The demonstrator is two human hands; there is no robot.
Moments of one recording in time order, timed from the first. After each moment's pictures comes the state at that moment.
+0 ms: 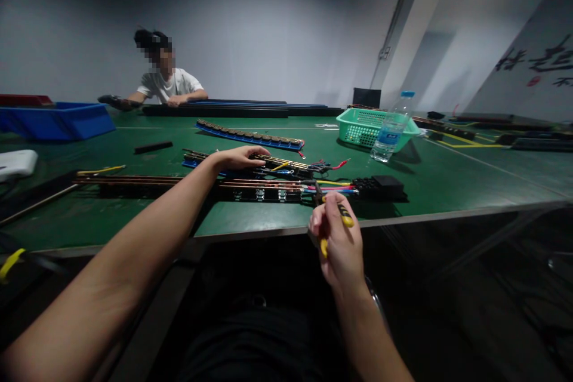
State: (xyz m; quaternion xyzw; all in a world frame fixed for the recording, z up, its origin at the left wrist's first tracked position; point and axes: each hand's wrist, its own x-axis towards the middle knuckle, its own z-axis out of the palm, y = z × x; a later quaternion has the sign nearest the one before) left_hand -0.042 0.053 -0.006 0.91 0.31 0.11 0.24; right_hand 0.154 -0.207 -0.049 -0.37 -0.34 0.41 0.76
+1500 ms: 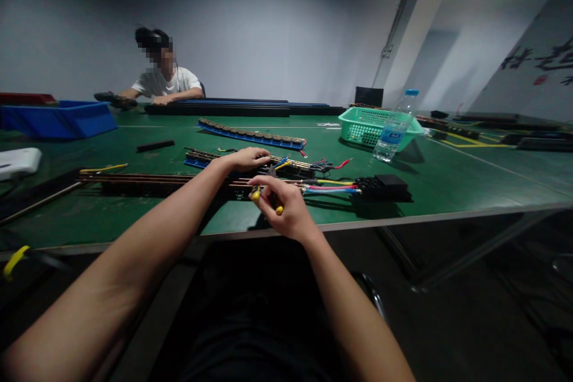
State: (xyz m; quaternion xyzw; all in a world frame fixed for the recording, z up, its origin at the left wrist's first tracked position) left_hand -0.022 0.049 -0.013 0.92 0.37 0.07 0.09; right_hand 0.124 -0.143 -0.045 -0.36 -0.75 0.20 0.51
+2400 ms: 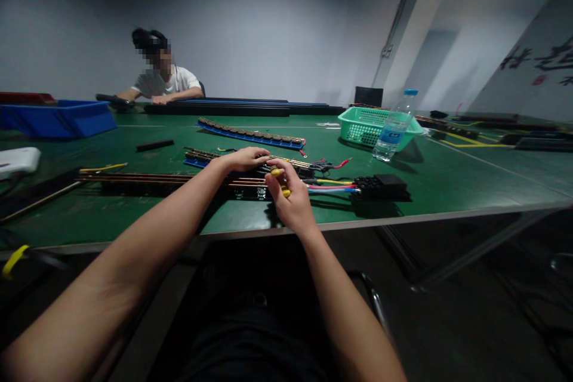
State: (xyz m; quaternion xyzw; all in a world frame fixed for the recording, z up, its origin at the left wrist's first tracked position) left_hand -0.025 0.050 -0.016 0.92 0.36 0.10 0.11; right_hand 0.127 -0.130 -0.048 -0.39 -0.66 0.23 0.60
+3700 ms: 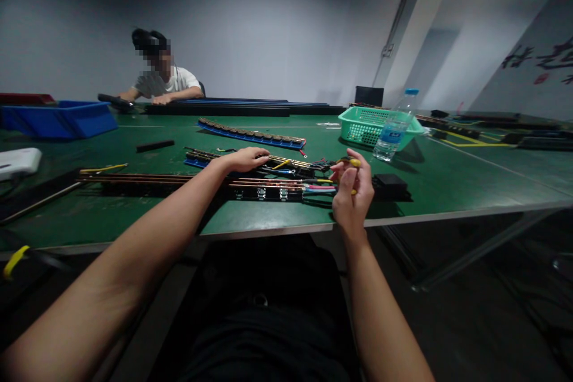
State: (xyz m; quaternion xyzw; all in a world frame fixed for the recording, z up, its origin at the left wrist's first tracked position) left_hand -0.024 0.038 -0.007 0.92 0.39 0.05 0.07; right_hand 0.203 -0.138 -0.048 -0.38 -0.50 0.01 0.77
